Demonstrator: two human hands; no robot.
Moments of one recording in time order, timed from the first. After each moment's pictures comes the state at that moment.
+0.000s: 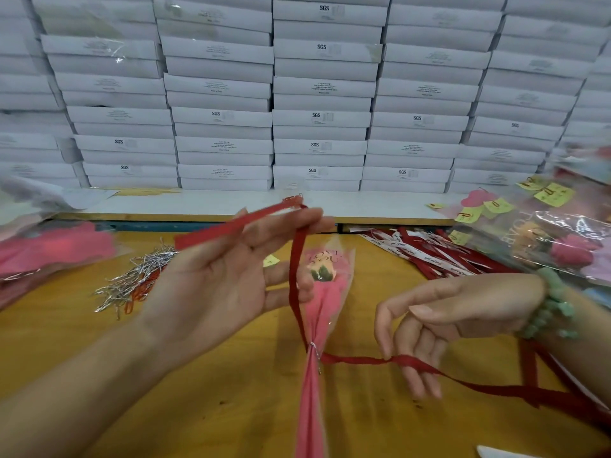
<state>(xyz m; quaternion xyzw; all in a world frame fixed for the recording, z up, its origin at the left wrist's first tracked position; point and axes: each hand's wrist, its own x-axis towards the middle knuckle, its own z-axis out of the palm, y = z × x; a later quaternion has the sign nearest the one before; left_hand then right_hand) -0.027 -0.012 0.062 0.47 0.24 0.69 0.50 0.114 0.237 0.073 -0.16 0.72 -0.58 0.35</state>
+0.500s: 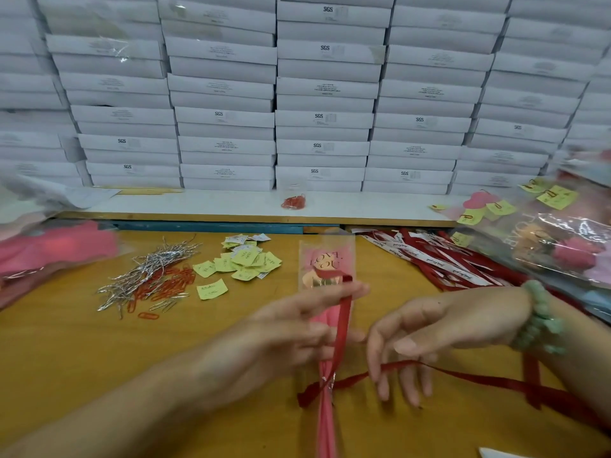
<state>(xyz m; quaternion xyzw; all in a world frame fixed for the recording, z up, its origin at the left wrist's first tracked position) -0.002 0.002 0.020 0.49 0.48 0.58 0.44 0.110 0.227 0.063 -0.14 0.75 -0.54 0.37</state>
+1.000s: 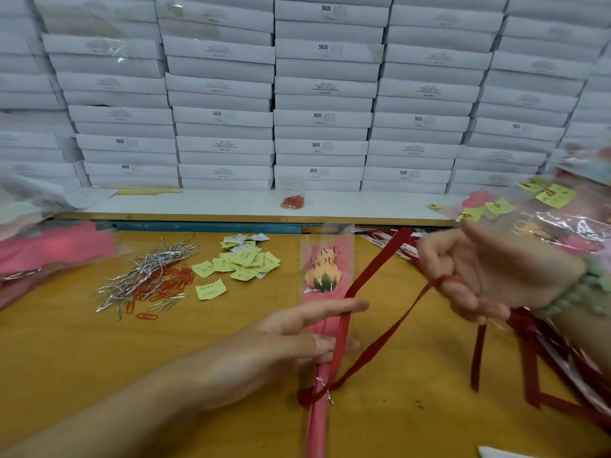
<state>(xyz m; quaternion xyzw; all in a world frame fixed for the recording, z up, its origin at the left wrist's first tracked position) 0.000 -0.001 0.020 0.48 0.56 0.51 0.43 0.119 0.262 0.090 -0.23 0.55 -0.76 0.26</state>
